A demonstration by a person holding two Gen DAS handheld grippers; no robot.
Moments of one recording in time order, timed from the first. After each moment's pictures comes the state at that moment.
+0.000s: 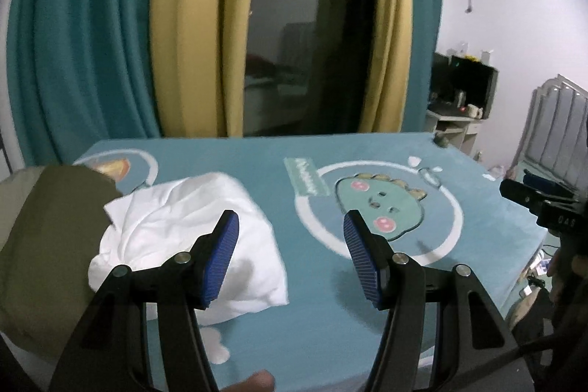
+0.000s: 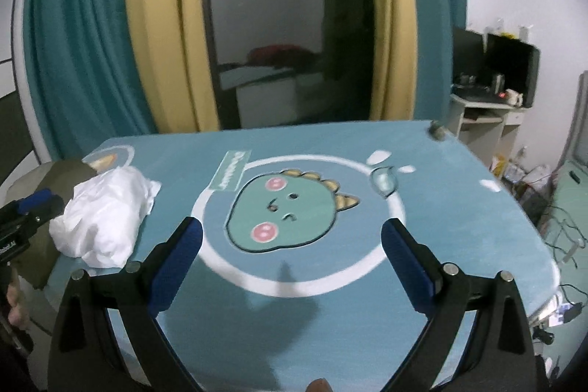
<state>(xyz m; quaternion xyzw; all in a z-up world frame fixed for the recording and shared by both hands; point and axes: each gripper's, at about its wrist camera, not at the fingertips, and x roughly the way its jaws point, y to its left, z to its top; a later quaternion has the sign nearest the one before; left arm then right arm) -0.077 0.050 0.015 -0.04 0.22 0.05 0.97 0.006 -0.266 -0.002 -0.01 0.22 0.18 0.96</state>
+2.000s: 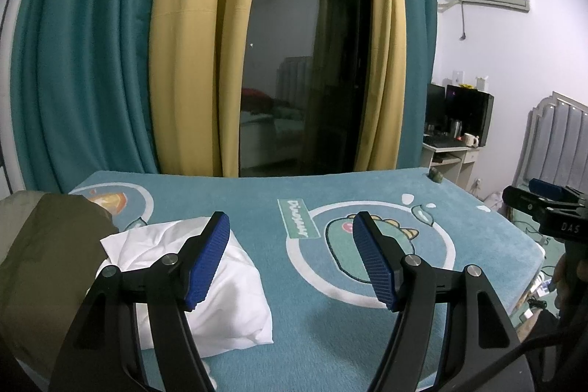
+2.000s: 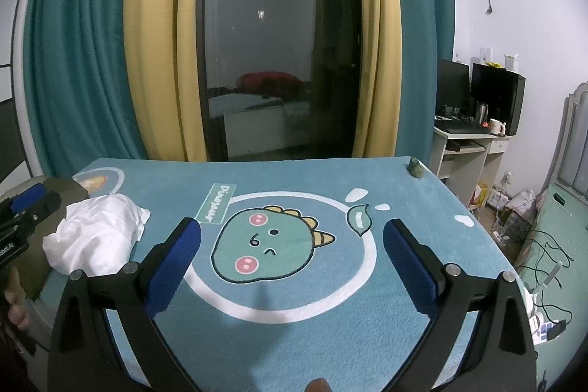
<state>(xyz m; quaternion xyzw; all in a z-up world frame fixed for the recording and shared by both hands) -0.083 0.040 0.040 -0.04 0.16 0.06 0.98 -0.006 -0.283 0.028 -0.02 0.17 0.17 0.97</state>
